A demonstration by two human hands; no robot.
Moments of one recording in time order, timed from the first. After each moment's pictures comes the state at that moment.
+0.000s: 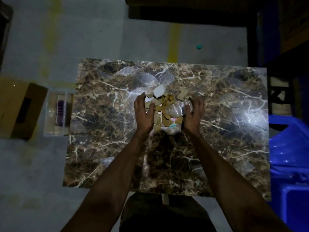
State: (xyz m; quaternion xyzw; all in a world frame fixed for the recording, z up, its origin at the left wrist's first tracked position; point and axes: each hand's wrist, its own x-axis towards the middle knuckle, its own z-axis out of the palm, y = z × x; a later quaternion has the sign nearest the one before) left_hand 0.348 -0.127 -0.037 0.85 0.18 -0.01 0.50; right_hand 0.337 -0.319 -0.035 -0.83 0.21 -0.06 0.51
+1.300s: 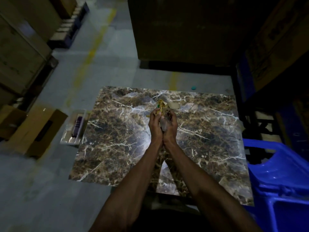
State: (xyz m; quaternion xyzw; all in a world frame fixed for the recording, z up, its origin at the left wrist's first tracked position) left_hand 0.269 -0.227 0.094 0.57 0.22 0.04 0.79; right_hand 0.248 -0.278 0.110 -0.67 0.15 0.03 0.73
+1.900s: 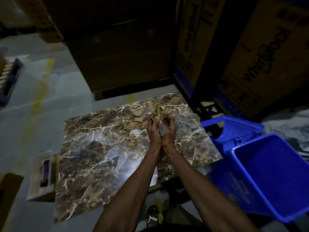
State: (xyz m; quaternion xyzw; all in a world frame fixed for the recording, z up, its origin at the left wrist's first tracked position) left_hand 0.159 -0.287 0.151 0.59 0.04 -0.09 0.80; right_hand 0.131 -0.325 0.160 -0.62 0.24 -0.23 0.71
